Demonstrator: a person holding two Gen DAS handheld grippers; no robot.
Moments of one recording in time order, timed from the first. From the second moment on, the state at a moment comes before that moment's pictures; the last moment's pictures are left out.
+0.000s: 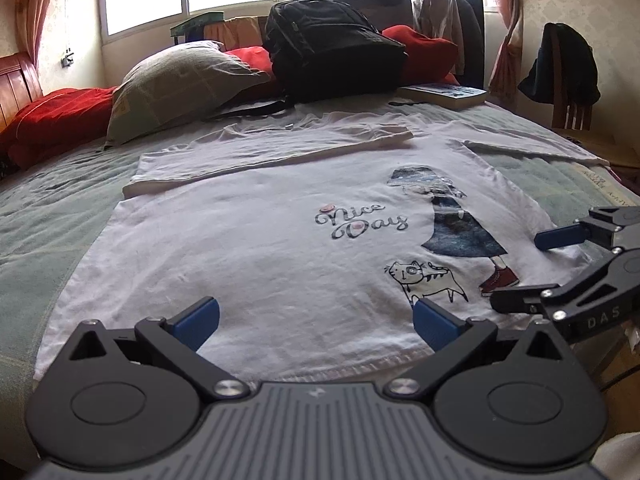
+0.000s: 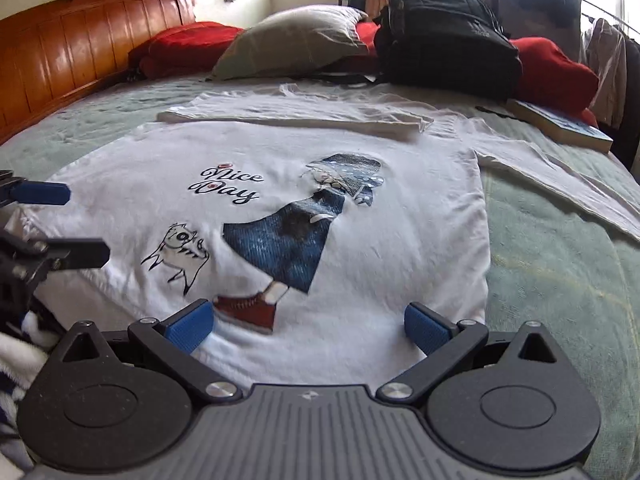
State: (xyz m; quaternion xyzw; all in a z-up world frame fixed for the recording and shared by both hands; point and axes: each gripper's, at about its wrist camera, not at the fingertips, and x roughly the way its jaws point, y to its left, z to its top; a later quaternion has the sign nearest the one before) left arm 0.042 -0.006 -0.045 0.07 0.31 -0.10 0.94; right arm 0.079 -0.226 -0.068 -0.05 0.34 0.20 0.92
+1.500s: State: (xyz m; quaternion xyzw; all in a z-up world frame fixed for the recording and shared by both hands) left arm 0.020 -0.027 -0.015 0.05 0.27 -0.14 0.95; right arm 0.187 -0.482 -0.053 0.28 0.26 0.04 0.92
